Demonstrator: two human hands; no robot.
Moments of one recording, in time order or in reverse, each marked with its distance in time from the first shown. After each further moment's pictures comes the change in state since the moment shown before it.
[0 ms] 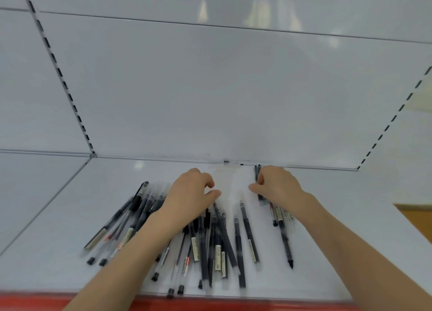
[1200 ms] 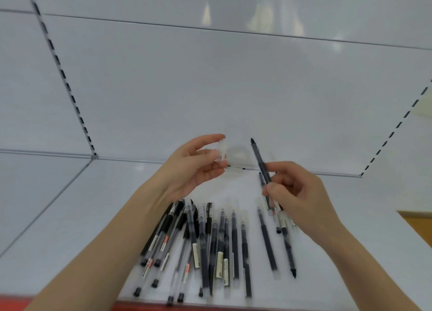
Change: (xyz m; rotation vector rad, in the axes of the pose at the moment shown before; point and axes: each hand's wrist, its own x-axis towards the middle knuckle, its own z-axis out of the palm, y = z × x) left_hand 0.015 0.023 -0.053 -1.426 -0.182 -0.168; right_hand -0.070 -0.016 -0.033 0.952 0.238 -0.252
